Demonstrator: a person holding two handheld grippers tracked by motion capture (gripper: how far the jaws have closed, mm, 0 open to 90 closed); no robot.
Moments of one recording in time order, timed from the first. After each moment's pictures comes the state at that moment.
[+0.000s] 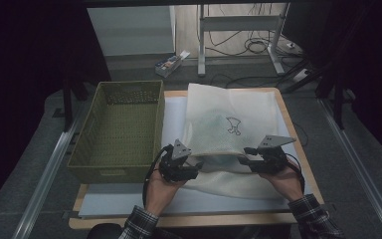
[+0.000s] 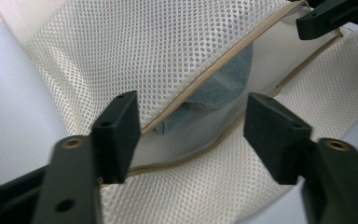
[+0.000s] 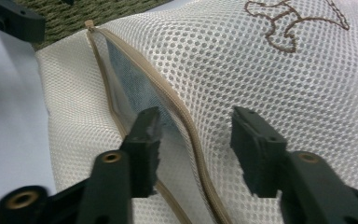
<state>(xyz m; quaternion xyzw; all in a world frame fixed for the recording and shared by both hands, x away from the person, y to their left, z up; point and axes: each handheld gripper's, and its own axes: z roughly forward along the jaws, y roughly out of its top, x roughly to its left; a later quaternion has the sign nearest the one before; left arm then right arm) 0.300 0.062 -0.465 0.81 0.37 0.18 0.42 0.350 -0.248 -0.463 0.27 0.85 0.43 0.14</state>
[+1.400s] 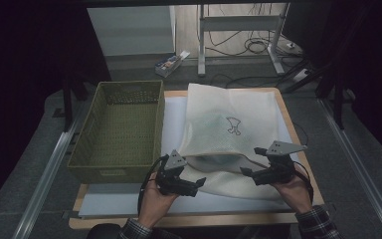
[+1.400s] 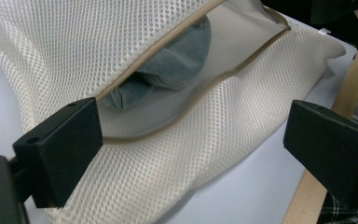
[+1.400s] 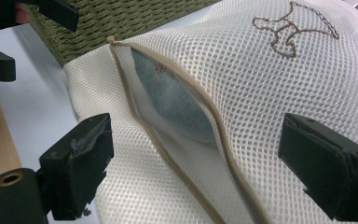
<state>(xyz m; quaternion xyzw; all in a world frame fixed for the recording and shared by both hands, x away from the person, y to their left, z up) 0.273 0.071 -0.475 0.81 0.35 0.13 0.46 0.322 -0.259 -0.453 0.28 0.83 0.46 0.14</state>
